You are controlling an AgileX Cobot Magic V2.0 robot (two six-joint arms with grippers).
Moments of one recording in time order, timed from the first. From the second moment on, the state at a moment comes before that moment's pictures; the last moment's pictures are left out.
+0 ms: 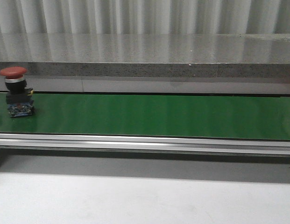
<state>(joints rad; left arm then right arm) 0.21 2.18 -1.84 -0.08 1.02 -0.18 -0.09 0.09 -0.52 0.34 0.92 -0.37</state>
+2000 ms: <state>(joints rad) 0.08 1.59 -1.23 -0.11 0.85 -0.06 -0.09 0.09 -0.52 0.34 0.92 -0.37</state>
